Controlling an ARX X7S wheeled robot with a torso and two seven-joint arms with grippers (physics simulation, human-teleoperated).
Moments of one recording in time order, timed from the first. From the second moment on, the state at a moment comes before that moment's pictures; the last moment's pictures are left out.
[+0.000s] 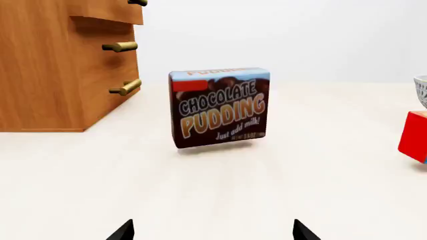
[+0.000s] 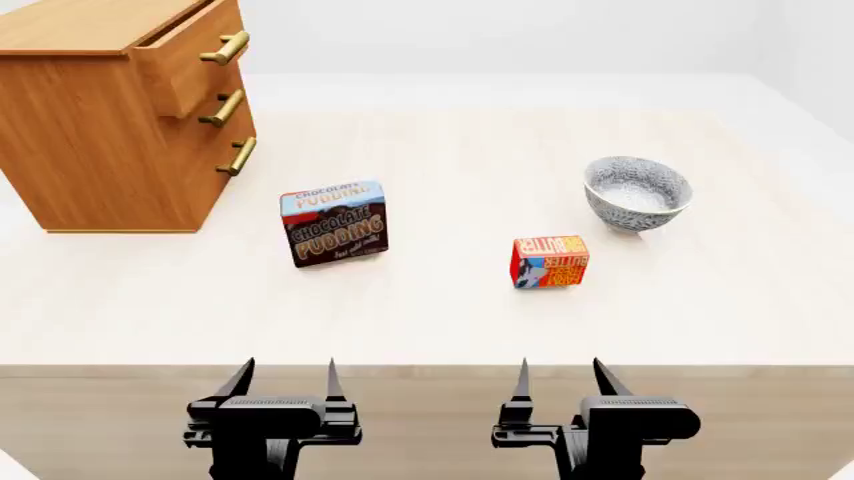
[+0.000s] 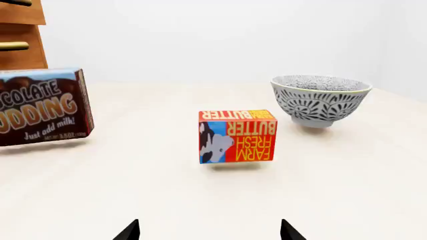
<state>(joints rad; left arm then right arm) 0.00 0.00 0.00 0.00 0.00 0.00 0.00 0.00 0.00 0.00 0.00 0.00 0.00 0.00</state>
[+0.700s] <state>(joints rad) 0.01 -0.06 0.11 -0.02 0.07 0.07 -0.15 0.00 0.06 -0.06 0.01 0.07 0.00 0.14</state>
